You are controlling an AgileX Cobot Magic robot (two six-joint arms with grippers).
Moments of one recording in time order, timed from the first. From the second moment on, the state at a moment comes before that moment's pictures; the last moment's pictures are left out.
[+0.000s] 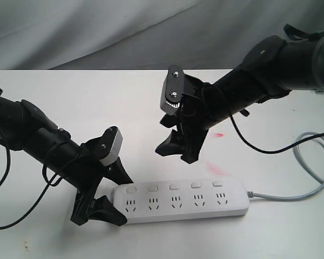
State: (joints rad) left arm -0.15 2.05 -0.98 -1.03 0.92 2.09; right arm 0.42 1.92 -1.24 0.90 0.72 -1.68
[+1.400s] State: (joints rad) left arm -0.15 2.05 -0.98 -1.03 0.92 2.09; right arm 0.41 2.04 -1.15 0.88 0.69 -1.59
